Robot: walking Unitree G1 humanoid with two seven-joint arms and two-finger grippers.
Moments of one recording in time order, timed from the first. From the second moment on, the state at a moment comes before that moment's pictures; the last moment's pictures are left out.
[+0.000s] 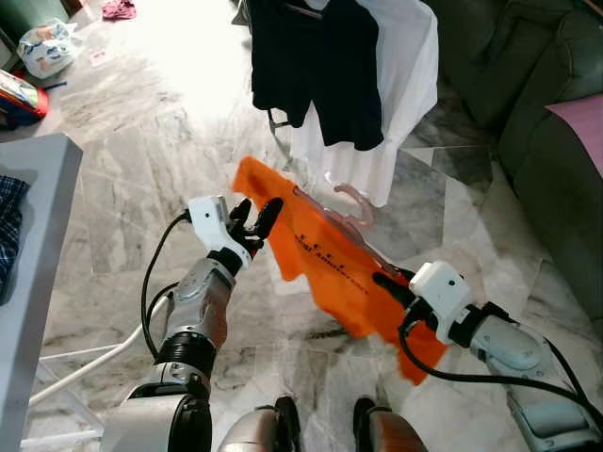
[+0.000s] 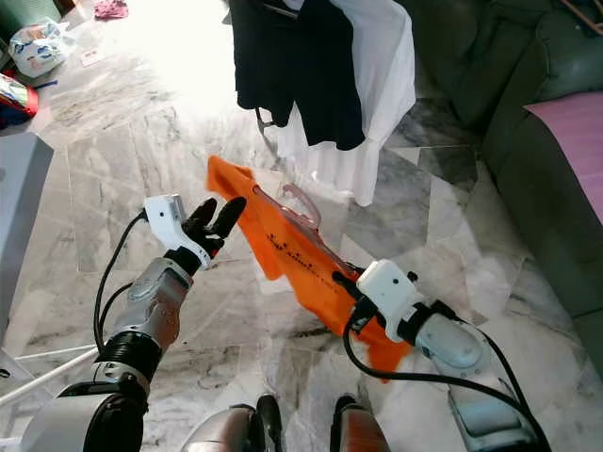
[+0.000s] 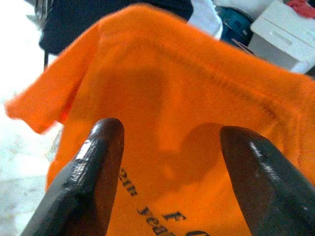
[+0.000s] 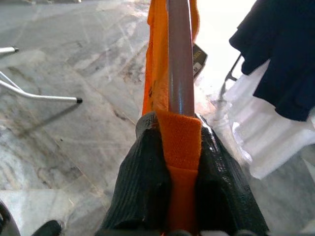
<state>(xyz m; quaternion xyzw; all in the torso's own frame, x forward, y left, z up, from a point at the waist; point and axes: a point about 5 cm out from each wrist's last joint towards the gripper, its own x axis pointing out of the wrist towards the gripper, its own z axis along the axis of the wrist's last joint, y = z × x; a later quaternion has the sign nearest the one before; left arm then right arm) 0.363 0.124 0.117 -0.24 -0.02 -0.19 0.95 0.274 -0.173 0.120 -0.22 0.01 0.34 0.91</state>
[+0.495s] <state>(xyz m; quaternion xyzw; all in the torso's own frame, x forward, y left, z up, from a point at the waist) 0.359 0.105 0.122 -0.31 0.00 -0.23 0.92 0.278 -0.171 0.123 -0.15 0.01 0.40 0.90</state>
